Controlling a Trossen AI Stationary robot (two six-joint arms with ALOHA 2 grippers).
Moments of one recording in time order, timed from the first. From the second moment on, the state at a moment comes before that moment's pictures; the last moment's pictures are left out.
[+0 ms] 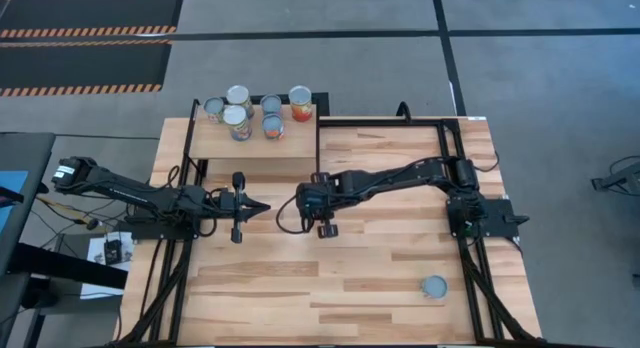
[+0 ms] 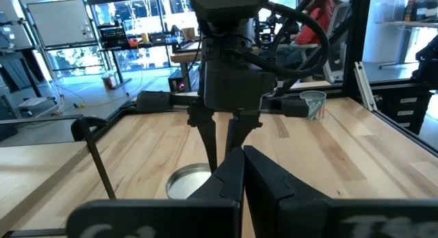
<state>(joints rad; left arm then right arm) -0.19 0.74 0.16 0.54 -0.23 0.08 0.04 2.05 1.71 -0.78 0.13 -0.14</state>
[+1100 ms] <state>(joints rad) -0.19 0.74 0.16 0.54 -0.24 0.08 -0.14 2.05 2.30 -1.07 0.16 -0.39</state>
